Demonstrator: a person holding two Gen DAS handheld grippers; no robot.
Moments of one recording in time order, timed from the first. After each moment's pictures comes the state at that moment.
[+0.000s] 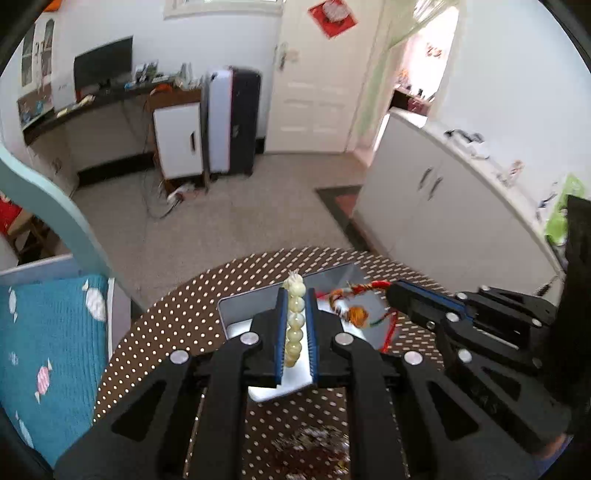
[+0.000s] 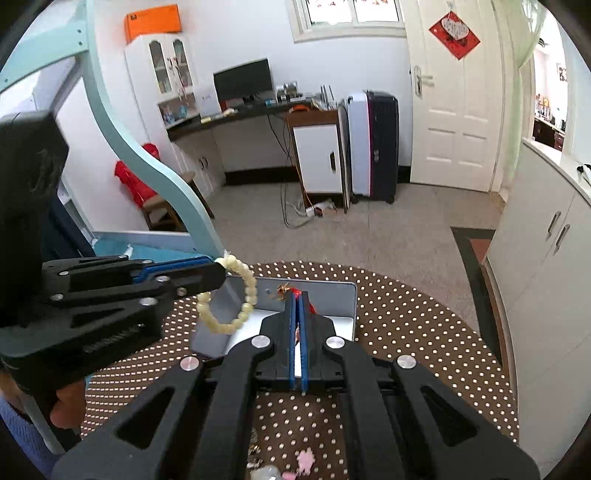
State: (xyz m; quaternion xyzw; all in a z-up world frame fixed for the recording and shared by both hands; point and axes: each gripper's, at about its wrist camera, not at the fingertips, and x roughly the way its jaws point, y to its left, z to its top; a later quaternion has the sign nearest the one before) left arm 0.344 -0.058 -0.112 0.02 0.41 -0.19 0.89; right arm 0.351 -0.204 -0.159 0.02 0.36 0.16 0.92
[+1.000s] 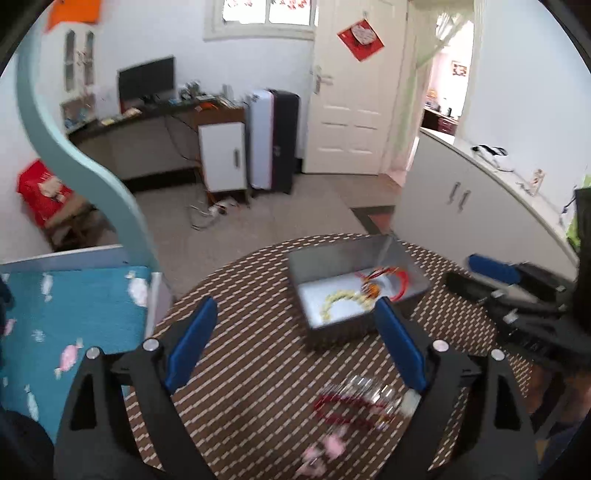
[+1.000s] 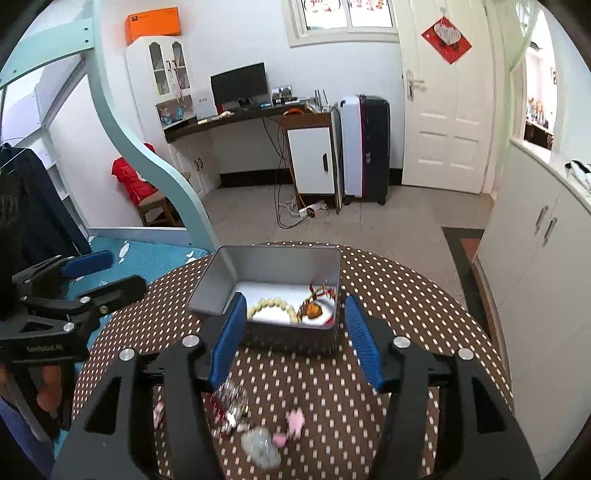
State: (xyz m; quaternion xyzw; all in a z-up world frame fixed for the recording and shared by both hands) left arm 0.247 -0.001 -0.121 0.03 0.35 -0.12 0.93; right arm 0.288 -0.222 -0.153 0.02 0.34 0.15 0.93
